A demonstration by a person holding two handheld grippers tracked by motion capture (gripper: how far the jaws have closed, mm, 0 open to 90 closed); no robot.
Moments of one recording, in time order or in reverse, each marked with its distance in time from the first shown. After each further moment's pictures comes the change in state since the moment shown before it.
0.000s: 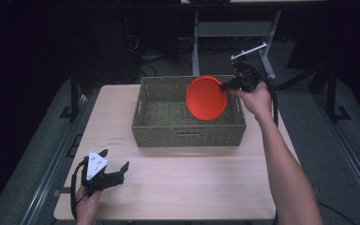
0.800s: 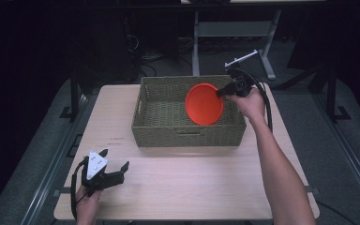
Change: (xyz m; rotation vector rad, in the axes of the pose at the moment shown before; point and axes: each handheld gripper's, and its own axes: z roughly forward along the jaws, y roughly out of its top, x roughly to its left) left arm 0.000 0.000 0.001 0.001 0.003 -0.004; right arm -0.004 -0.008 0.032 0.053 -0.007 0.018
